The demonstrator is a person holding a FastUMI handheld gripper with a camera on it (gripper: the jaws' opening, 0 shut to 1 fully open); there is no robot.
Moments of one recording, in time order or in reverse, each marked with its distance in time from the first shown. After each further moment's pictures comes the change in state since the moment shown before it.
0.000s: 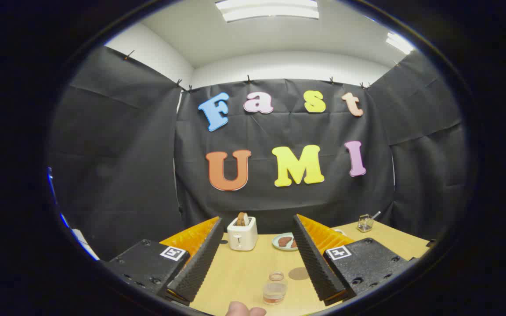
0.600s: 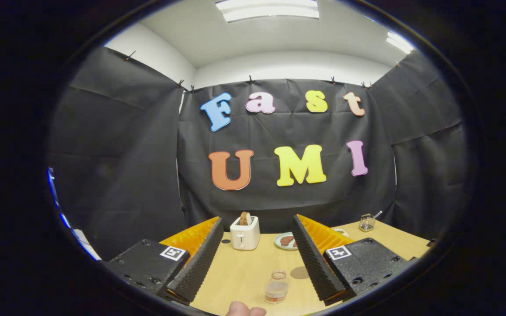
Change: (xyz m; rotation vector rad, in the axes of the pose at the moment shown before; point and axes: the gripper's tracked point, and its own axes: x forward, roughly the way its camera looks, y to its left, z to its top) arm -0.007 0.004 0.001 0.004 -0.002 0.017
